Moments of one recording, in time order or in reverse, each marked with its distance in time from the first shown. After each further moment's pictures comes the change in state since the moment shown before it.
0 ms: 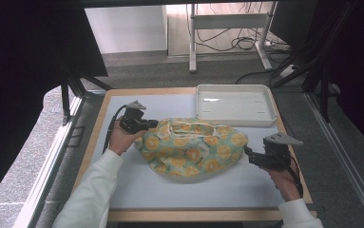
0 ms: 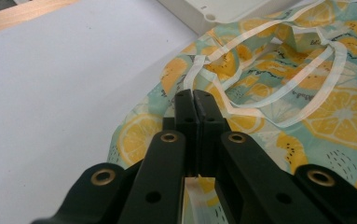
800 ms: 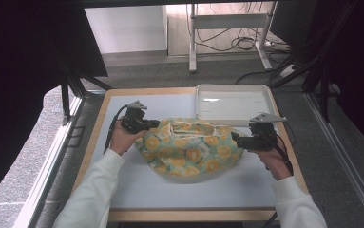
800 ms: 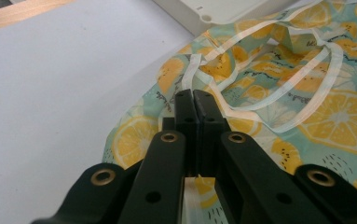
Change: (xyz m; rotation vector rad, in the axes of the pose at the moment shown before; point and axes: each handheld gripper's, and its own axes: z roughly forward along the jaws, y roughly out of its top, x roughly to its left) left arm -0.001 0.001 0.002 -0.001 -0.014 -0.007; right arm 0.011 0.053 0.029 0.040 0.099 -0.059
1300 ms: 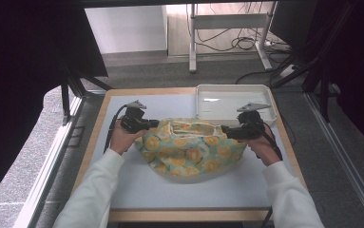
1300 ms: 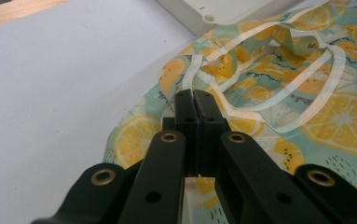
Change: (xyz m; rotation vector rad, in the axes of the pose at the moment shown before) left arm 0.002 0.000 0.002 0.003 -0.004 -0.013; right arm 0.005 0.029 0.036 0.059 0.050 -0.047
